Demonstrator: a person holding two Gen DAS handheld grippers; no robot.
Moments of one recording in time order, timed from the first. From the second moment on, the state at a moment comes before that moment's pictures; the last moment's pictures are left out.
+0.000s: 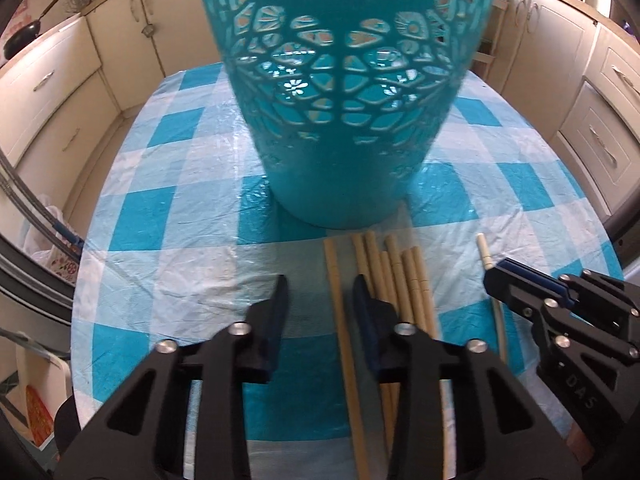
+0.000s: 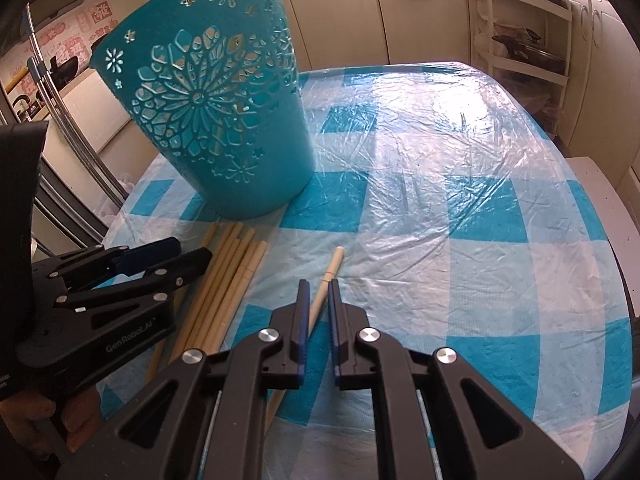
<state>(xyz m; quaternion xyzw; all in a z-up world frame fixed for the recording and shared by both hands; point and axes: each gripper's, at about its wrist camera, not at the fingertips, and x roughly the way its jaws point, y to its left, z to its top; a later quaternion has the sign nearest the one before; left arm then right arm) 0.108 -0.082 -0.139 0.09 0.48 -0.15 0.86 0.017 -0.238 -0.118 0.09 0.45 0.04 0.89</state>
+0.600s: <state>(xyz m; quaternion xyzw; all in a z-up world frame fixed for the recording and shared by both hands) 0.108 -0.064 -0.138 0.06 0.50 -0.16 0.85 0.020 -0.241 -0.119 0.09 0.45 0.04 0.89</state>
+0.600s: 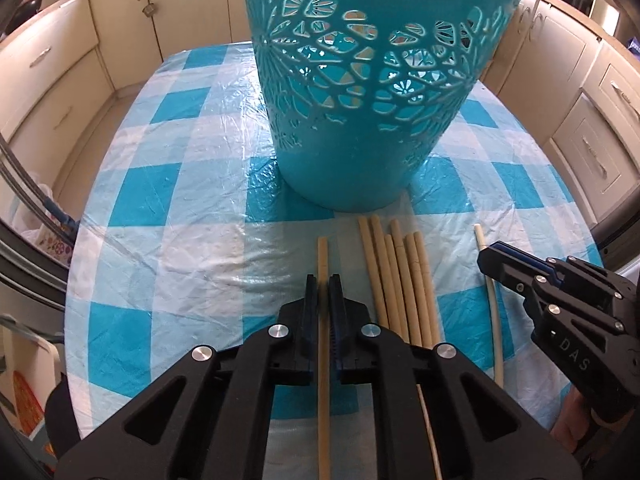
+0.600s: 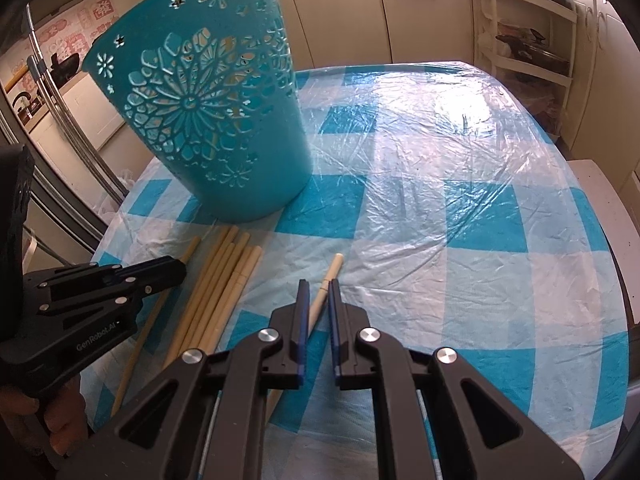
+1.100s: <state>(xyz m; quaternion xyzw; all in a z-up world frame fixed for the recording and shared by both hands) 0.095 -0.049 -0.116 0.06 0.48 -0.18 0.86 0.017 -0.241 -0.121 0.10 0.44 0.05 0.89</state>
